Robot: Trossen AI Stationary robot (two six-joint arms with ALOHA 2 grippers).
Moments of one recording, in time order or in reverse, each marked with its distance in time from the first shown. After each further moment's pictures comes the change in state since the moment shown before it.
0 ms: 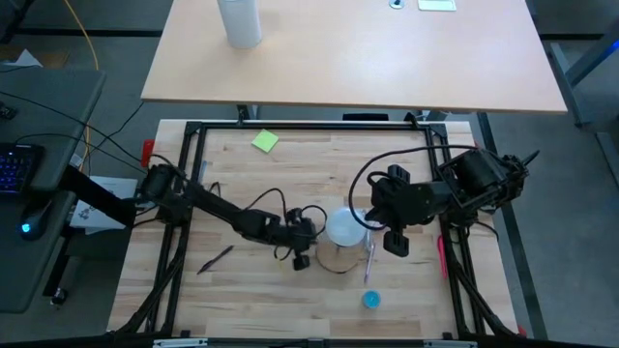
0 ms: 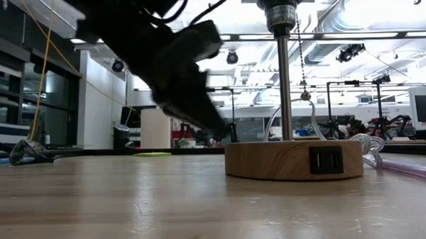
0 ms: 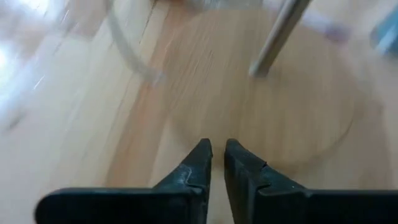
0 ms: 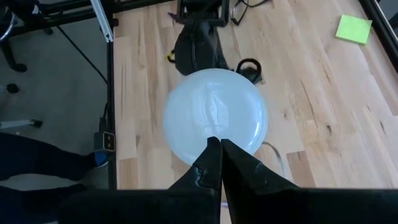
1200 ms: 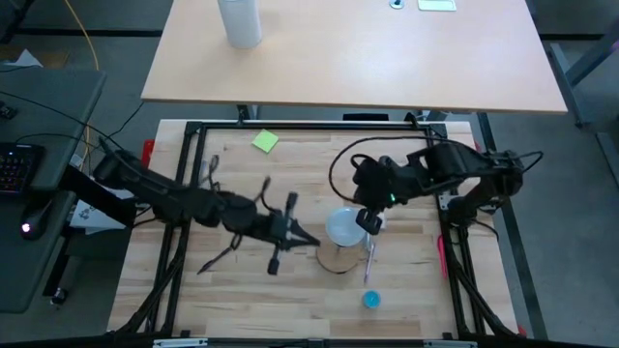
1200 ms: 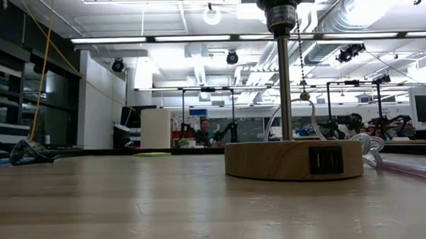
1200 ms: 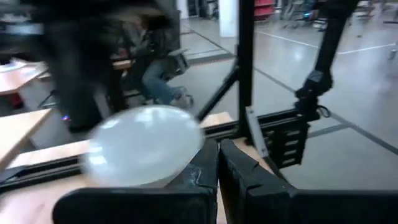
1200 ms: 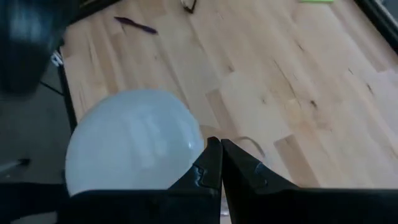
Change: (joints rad) left arm -0.091 -0.430 0.165 0.082 0.135 0.446; right arm -0.180 -0.075 -0.292 0.160 -0.034 0.093
